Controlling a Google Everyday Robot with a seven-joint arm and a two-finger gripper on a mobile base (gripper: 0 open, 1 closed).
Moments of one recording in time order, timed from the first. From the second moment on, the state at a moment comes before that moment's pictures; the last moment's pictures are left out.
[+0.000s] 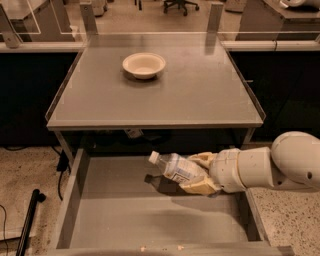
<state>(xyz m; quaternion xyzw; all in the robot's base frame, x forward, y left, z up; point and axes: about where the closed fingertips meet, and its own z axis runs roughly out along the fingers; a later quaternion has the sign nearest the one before) 0.455 -0.089 0.732 -0.56 0.71 0.20 0.39</state>
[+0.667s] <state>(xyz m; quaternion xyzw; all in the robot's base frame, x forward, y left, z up) 0.467 -0.071 0.654 -0.57 0.73 0.18 0.33</state>
